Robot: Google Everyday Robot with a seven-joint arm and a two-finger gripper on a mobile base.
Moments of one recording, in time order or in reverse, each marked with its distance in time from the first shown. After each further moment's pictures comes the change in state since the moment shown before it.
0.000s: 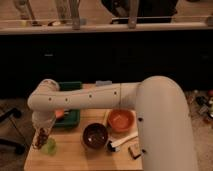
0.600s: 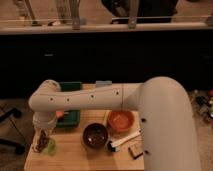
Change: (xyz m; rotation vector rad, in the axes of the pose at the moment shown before) arm -0.014 0.009 -0.006 -0.016 -0.046 0.010
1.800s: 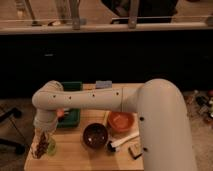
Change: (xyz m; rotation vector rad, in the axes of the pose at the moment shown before) arm -0.015 0.005 0.012 -0.011 -0.139 0.004
